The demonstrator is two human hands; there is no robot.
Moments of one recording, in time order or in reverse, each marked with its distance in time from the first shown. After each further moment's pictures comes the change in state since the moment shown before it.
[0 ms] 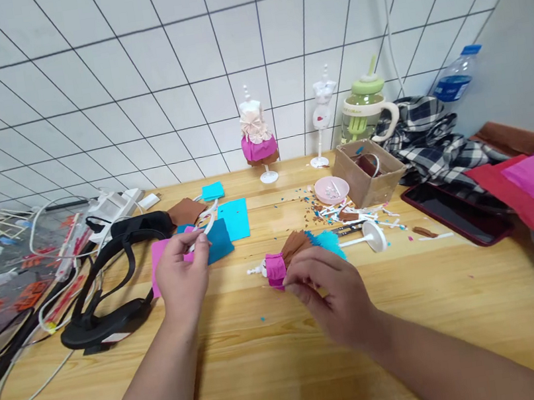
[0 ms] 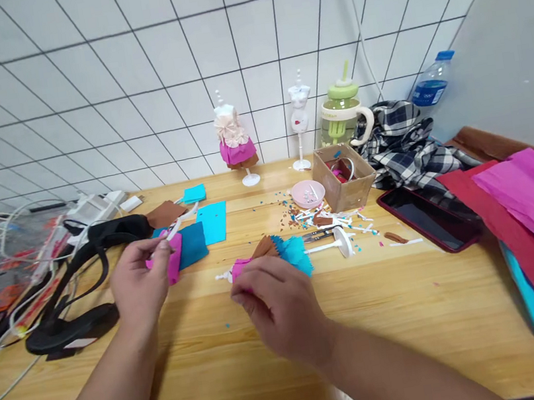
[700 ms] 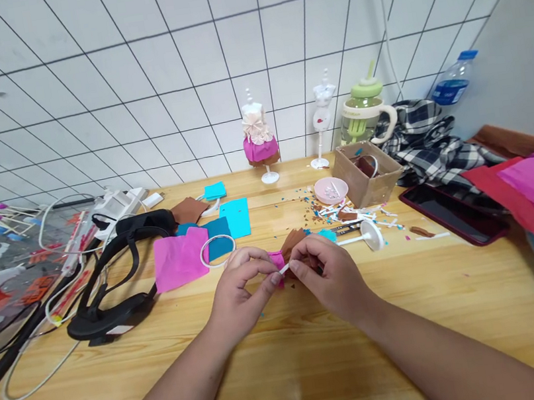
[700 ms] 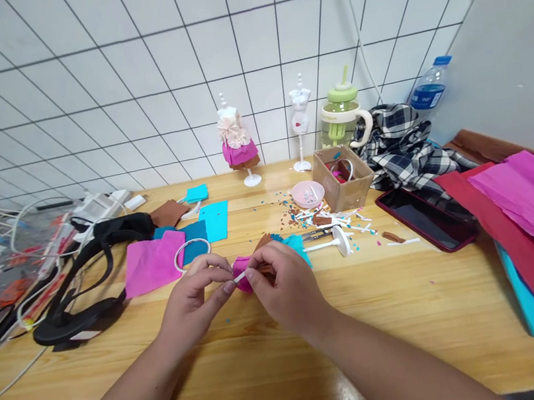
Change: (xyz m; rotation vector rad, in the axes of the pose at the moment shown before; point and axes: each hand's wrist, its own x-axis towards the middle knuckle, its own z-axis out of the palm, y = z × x) left_hand -0.054 0.061 0.001 -0.311 -0.626 0.302; right_hand 0.008 0.013 -0.001 -0.015 -0.023 0.368
